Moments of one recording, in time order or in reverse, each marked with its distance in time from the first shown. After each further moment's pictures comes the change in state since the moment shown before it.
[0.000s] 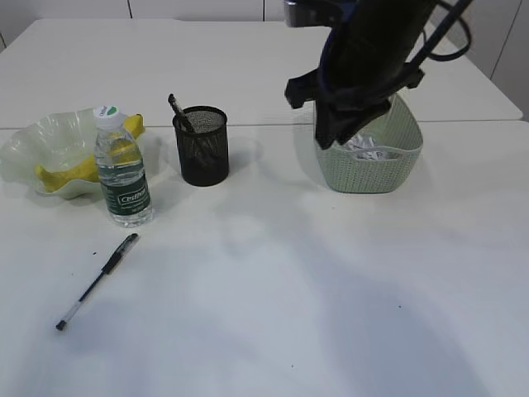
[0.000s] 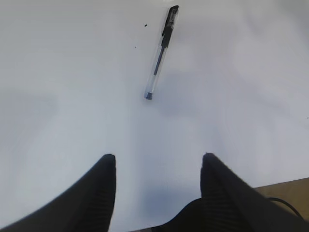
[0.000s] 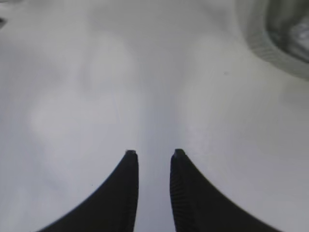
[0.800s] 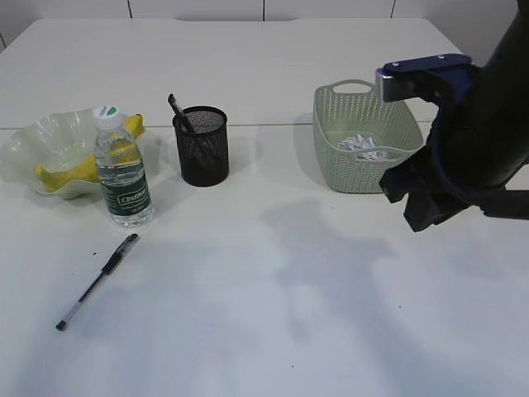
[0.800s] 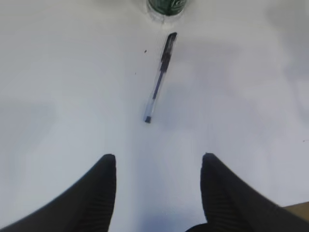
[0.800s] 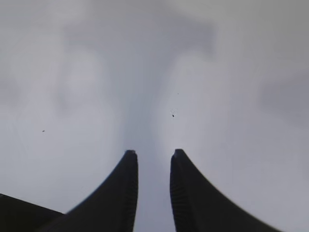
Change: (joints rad) left arm 0.000 0.000 0.000 -0.002 -0.079 0.000; right arm -0.020 -0.392 0.605 -0.077 -0.165 0.056
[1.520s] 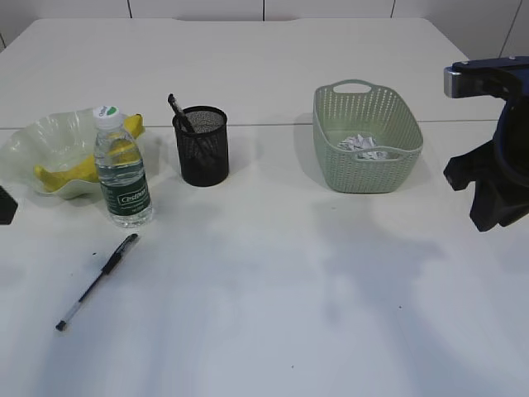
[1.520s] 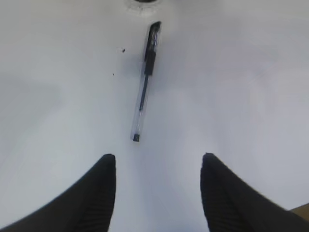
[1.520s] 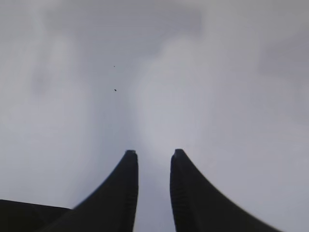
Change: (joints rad) left arm -0.008 0.382 -0.110 -0.100 -0.070 0.176; right arm -0.173 -0.016 0.004 -0.020 0.101 0.001
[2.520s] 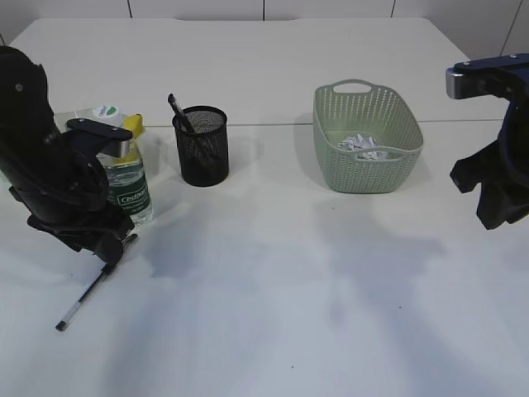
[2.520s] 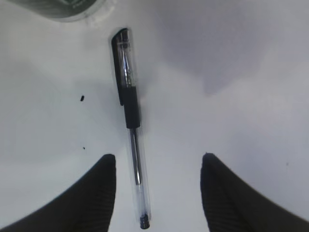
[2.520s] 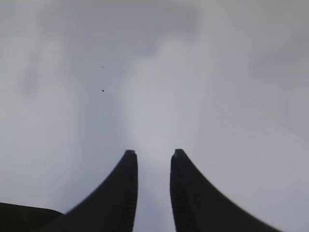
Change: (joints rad) left arm -0.230 0.575 -0.214 0.220 -0.128 0.004; right arm 0.000 -0.002 0.000 -0.038 0.001 -0.020
